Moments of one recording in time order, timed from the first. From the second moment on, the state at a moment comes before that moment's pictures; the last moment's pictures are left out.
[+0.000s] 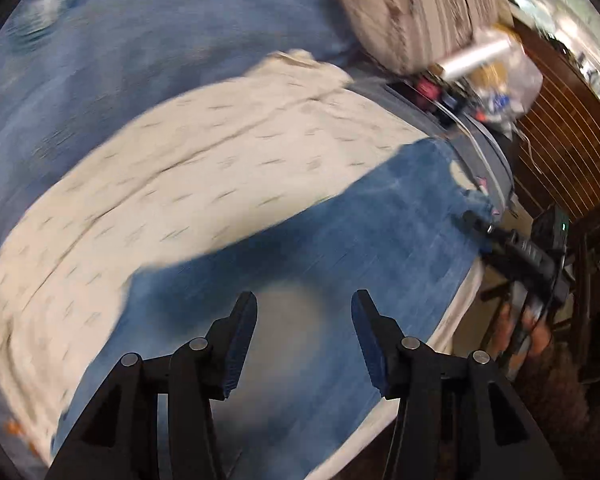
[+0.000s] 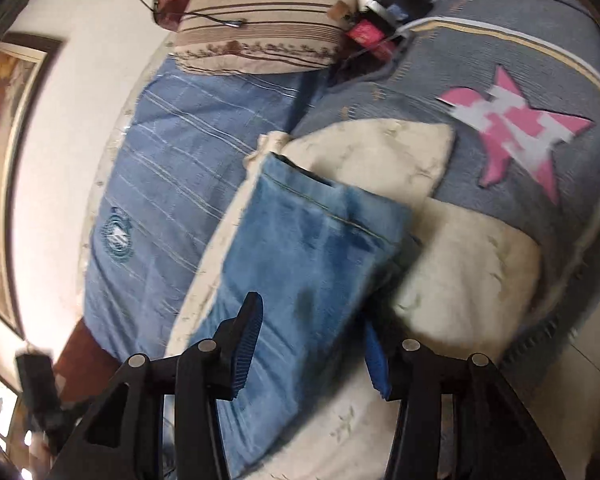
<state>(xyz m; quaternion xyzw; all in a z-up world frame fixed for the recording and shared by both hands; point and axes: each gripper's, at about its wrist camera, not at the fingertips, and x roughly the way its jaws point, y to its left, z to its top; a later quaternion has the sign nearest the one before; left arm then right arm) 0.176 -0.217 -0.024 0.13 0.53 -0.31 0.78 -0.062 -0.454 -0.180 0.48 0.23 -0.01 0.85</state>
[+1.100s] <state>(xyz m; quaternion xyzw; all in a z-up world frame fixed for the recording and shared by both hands) 0.245 -0.500 -0.164 0.35 0.48 -0.51 0.62 -0.063 -0.472 -0.209 0.54 0.17 0.05 0.82</state>
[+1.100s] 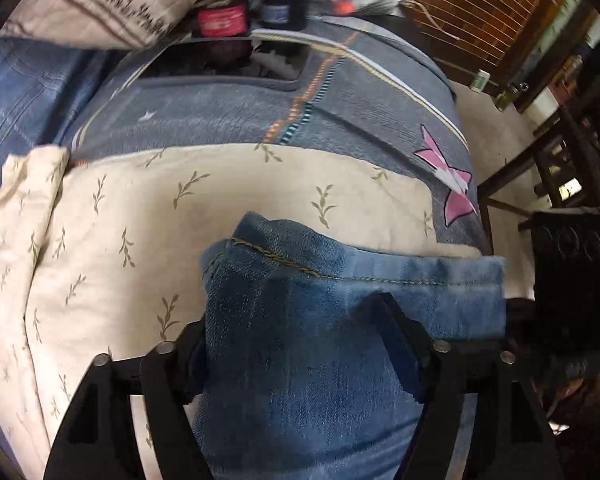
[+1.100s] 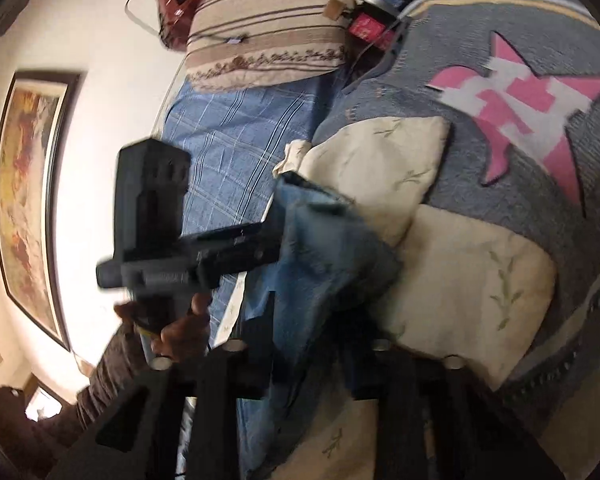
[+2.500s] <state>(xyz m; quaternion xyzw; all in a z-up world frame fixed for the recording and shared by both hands) 0.192 -0.134 -0.083 0.06 0.65 -0.23 0.72 -0.059 -0.157 -0.091 0.01 0.35 0.17 0.92</state>
